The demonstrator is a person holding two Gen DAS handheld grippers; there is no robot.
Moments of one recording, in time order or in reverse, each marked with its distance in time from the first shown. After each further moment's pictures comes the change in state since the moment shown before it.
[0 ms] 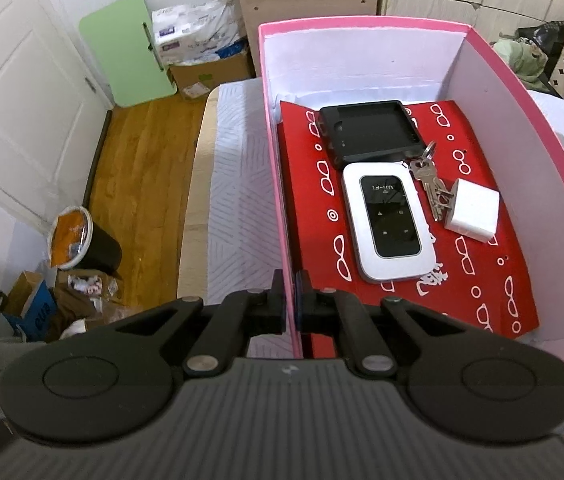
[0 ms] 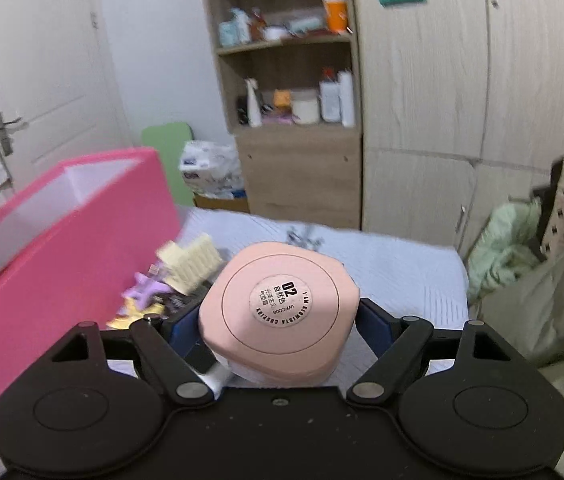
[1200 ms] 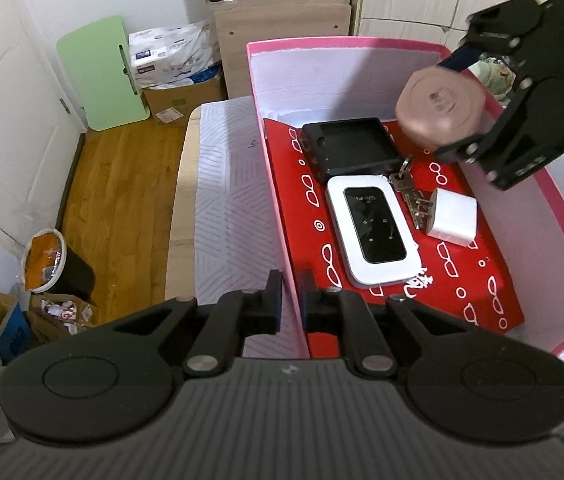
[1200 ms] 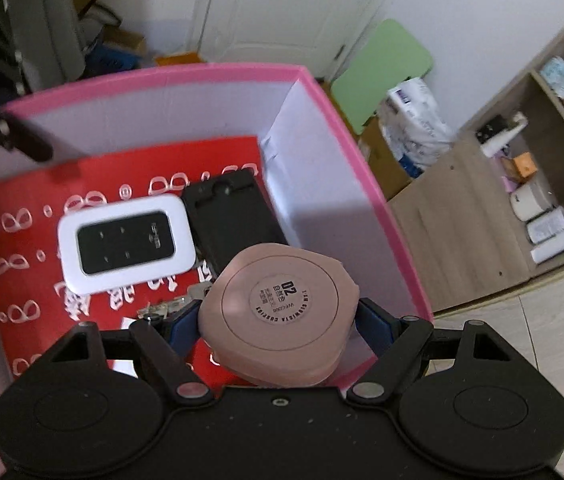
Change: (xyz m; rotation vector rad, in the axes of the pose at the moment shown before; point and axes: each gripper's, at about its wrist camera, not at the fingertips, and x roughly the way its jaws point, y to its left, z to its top) left arm -0.003 0.015 -0.013 0.011 -0.091 -0.108; right arm 0.127 0.211 0.116 -0.943 0.424 0.215
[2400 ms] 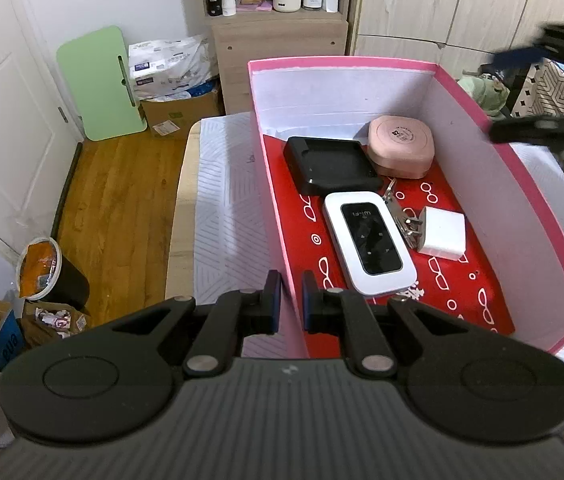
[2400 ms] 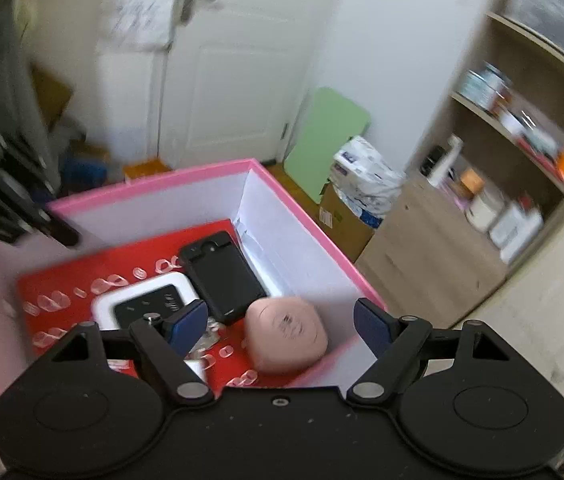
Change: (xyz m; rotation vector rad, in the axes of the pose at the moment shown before) left arm -0.008 0.000 0.001 -0.013 -0.046 -0.011; right arm -0.087 -0.002 -0.052 0.273 -0.313 -0.052
